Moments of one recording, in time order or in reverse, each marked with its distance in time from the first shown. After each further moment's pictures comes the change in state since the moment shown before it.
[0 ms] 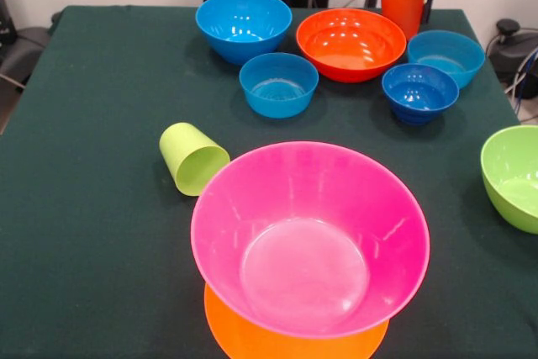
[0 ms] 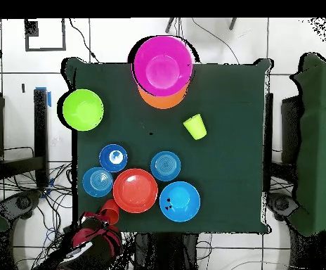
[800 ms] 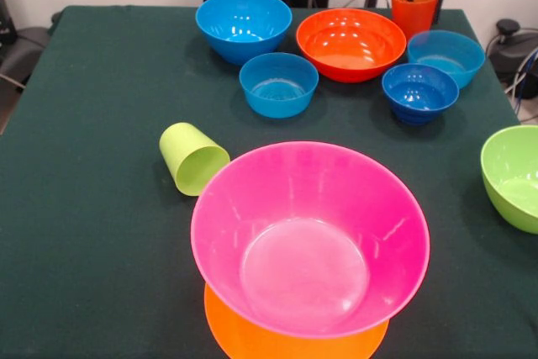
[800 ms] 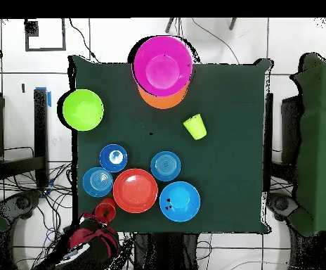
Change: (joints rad) arm 0.025 0.003 0.003 0.001 0.061 0.034 0.000
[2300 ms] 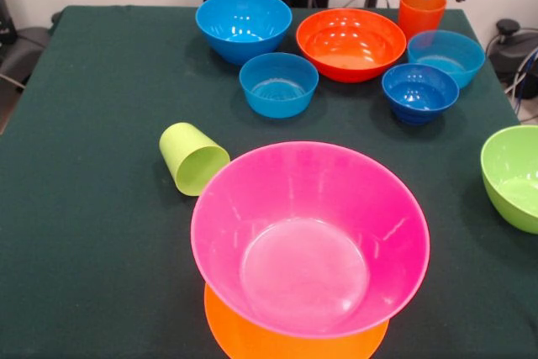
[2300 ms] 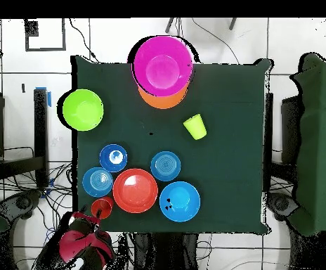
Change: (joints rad) arm -0.003 -0.175 0.006 0.043 0.012 0.078 0.000
